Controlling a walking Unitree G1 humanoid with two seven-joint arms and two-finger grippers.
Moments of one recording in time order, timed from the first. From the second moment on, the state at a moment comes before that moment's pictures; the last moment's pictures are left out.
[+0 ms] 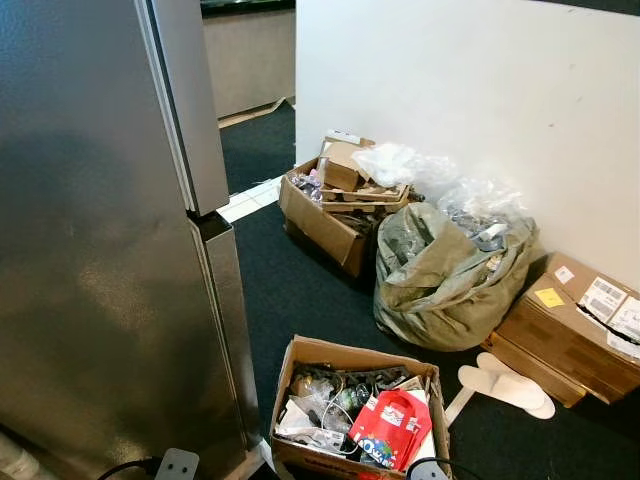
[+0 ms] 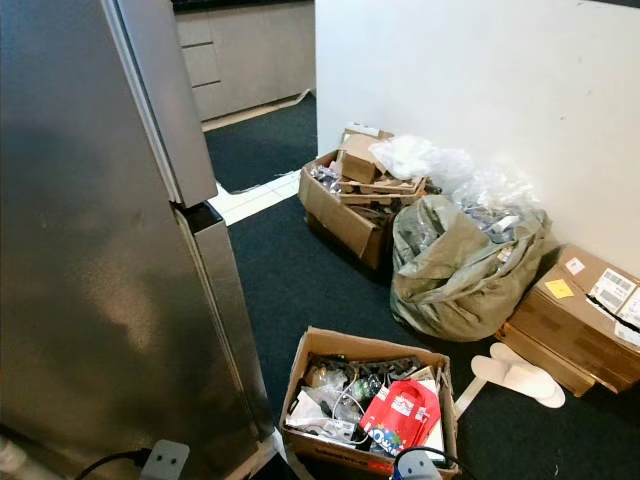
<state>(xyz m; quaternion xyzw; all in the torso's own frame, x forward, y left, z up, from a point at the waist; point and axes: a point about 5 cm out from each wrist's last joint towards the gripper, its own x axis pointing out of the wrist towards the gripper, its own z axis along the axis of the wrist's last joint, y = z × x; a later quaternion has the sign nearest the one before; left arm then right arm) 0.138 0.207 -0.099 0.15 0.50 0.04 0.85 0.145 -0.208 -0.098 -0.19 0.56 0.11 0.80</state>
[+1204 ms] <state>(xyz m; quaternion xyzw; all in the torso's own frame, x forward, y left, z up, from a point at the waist) 0.124 0.205 -0.104 0.14 0.52 0.03 0.84 0.143 -0.213 -0.098 -0.20 0.57 0.10 0.79</state>
